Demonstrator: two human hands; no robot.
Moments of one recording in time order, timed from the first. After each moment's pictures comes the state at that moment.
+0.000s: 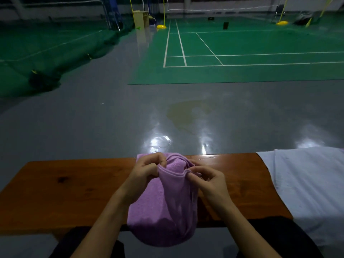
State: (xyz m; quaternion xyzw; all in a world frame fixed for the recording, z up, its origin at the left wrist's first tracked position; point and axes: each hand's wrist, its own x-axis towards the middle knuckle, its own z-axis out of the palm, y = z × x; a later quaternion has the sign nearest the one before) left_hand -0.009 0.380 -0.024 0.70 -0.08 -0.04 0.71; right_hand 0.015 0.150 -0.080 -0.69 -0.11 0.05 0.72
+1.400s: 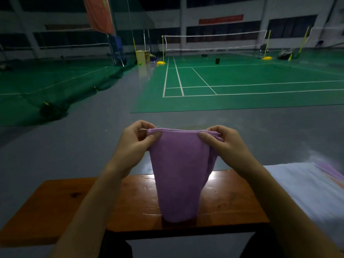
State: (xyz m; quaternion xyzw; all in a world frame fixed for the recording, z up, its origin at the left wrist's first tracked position) left_hand -0.043 0.374 0.135 0.77 -0.05 0.18 0.61; right_hand 0.013 0.102 0.118 -0.78 -0.22 -0.09 0.58
